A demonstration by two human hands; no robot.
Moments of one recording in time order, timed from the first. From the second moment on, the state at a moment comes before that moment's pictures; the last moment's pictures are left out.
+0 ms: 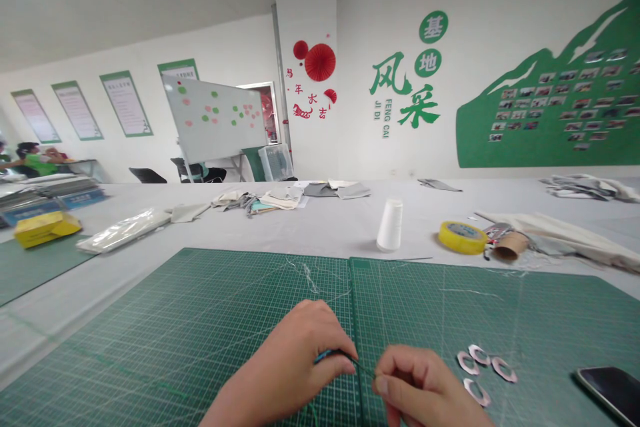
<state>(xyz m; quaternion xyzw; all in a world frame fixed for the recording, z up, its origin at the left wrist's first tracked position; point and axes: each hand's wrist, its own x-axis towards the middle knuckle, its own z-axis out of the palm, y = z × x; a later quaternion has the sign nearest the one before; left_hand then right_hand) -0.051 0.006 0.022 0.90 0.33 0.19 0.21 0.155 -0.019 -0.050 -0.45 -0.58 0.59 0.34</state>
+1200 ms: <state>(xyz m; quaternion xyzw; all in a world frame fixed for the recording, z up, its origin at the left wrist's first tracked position) -0.045 0.004 0.009 0.86 0.41 0.21 0.24 0.160 -0.021 -0.040 -0.50 -0.67 0.48 0.25</state>
